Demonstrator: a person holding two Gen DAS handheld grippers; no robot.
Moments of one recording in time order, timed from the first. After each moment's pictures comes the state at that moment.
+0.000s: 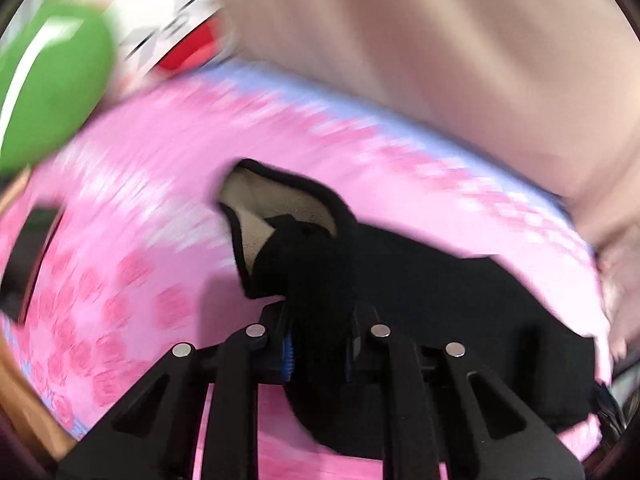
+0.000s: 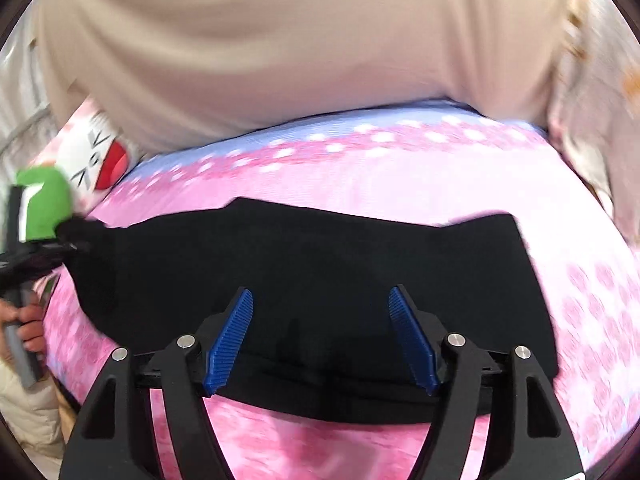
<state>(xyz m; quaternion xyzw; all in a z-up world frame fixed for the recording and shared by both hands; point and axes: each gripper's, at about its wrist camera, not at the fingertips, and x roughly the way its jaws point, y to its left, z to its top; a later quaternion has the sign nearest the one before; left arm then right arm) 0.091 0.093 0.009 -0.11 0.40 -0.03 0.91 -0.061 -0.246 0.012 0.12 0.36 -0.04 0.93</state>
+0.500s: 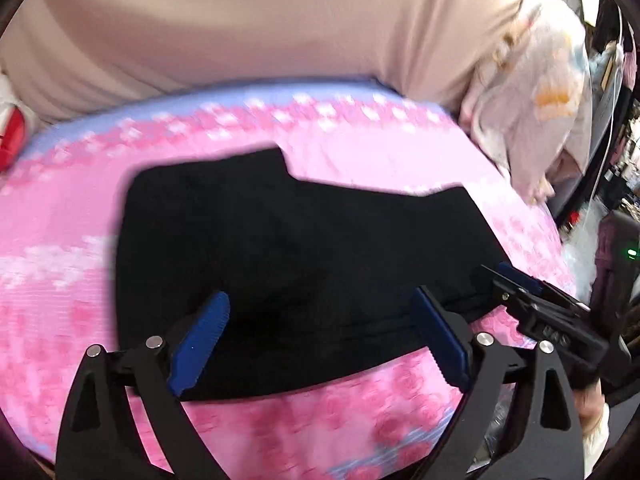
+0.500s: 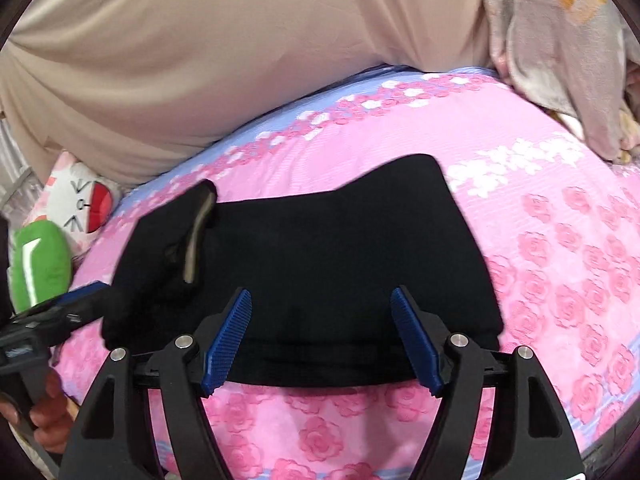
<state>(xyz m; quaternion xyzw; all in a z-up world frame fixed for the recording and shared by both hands) 0.014 -0.098 0.022 0.03 0.41 -0.25 0.88 -0.090 -0.311 -0.008 0.21 0.36 -0.04 0.91</state>
